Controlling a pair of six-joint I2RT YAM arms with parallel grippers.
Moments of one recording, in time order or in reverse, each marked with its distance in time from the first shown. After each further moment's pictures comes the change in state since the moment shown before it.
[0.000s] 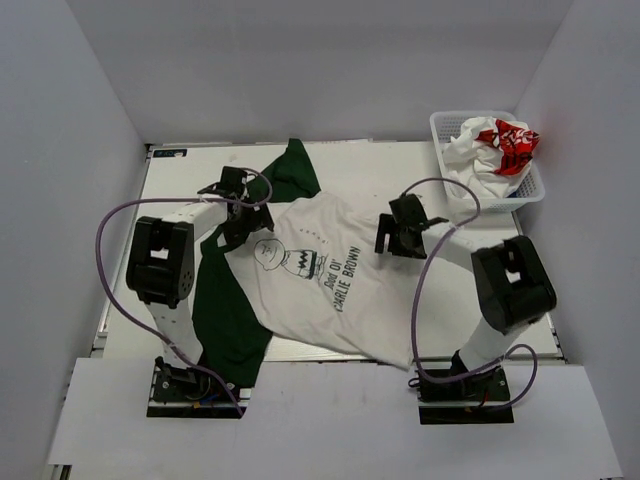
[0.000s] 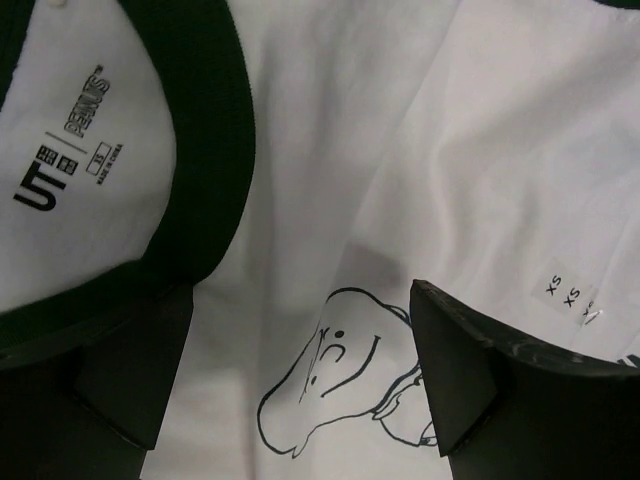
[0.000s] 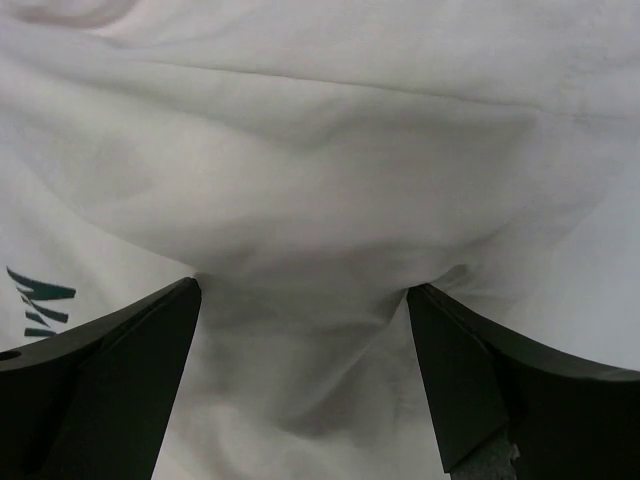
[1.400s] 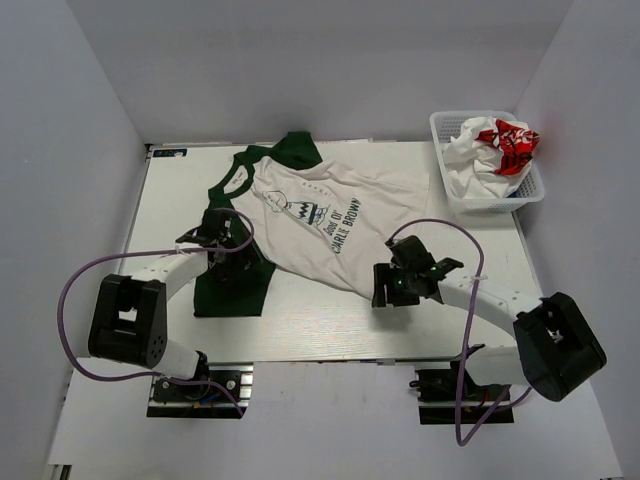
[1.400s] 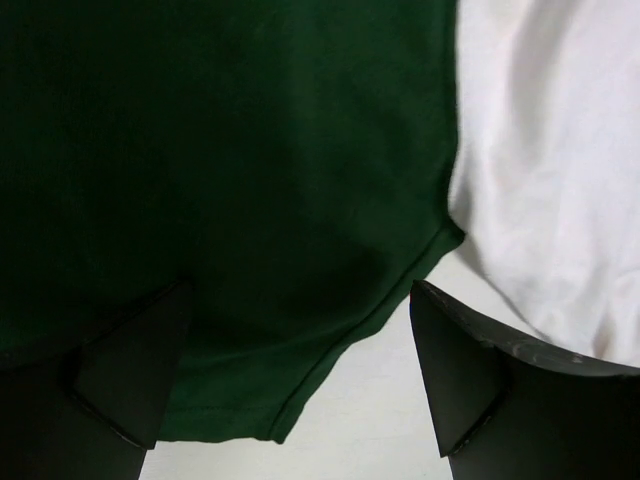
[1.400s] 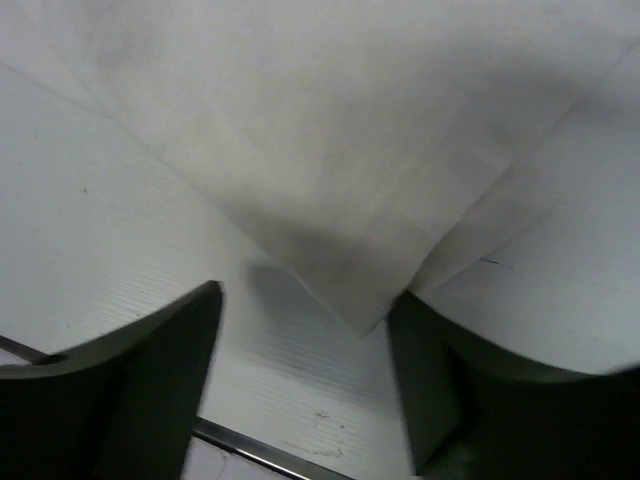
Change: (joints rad) left arm 0.003 -0.432 -0.486 0.029 0.008 -0.162; right arm 0.168 -0.383 -0.294 -0.151 -0.283 -0.006
